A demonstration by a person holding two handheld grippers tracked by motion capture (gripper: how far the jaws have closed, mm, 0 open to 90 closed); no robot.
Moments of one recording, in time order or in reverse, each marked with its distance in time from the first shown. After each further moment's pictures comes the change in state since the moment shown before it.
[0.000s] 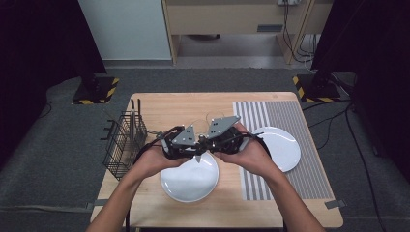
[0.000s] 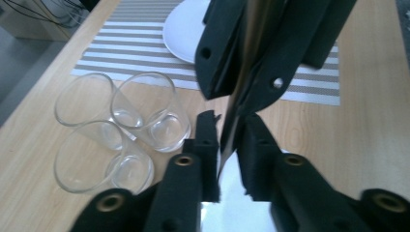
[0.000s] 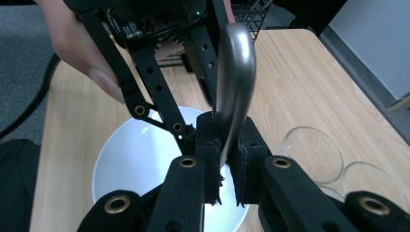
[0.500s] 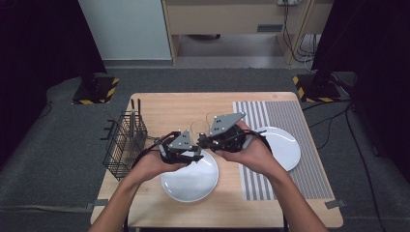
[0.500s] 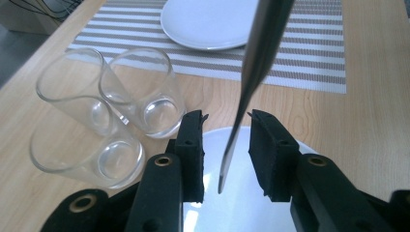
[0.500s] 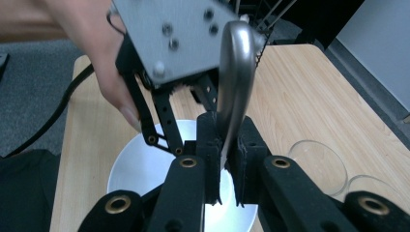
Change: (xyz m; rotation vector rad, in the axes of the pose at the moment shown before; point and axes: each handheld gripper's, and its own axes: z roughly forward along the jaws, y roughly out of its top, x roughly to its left) left arm 0.000 -0.030 0.014 -0.007 -0.023 -0.032; right arm -0.001 0.006 -0.012 -0.053 0.035 0.008
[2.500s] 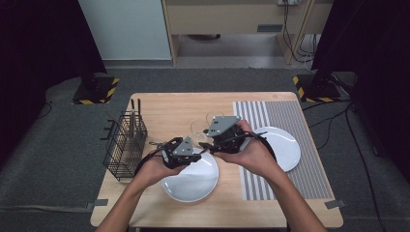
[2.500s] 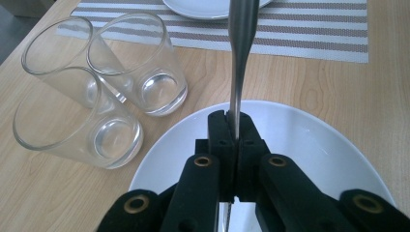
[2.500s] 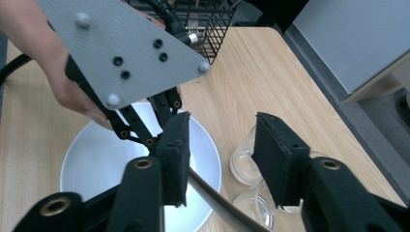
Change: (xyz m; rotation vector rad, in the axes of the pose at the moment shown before) left arm -0.007 -0.012 0.013 0.069 0.033 0.017; right arm 0.005 0.003 0.002 0.087 -0.169 -0.047
